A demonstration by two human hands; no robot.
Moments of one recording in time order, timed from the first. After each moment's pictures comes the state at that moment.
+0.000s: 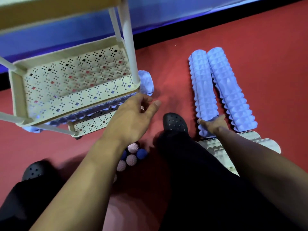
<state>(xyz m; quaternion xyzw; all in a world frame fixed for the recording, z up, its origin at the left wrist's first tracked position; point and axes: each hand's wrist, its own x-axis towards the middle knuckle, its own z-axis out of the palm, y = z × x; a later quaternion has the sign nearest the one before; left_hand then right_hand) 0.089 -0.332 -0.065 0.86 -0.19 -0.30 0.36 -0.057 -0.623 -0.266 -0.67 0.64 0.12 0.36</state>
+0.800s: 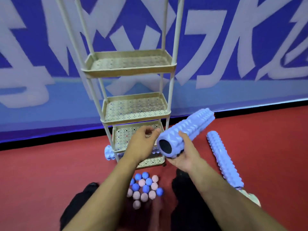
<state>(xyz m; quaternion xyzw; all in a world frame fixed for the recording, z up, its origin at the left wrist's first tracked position) -0.003 -0.207 0.185 0.84 -0.13 -0.13 0.50 -0.063 -0.367 0.138 -0.34 0.34 0.00 0.87</state>
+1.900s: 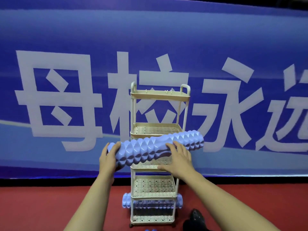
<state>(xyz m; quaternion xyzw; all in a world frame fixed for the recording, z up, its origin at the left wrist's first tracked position) -0.048 -0.023 0.338 0.62 0.06 0.05 0.78 -0.112 -0.283 0.354 -0.97 0.03 -0.16 0.16</state>
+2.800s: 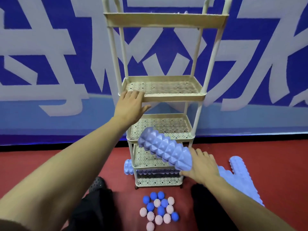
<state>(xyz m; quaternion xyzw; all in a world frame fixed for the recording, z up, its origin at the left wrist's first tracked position) 0.190 -0.131 0.288 0.92 -0.28 0.28 0.03 -0.007 -0.377 0.147 -0.99 0.11 -0.01 0.00</state>
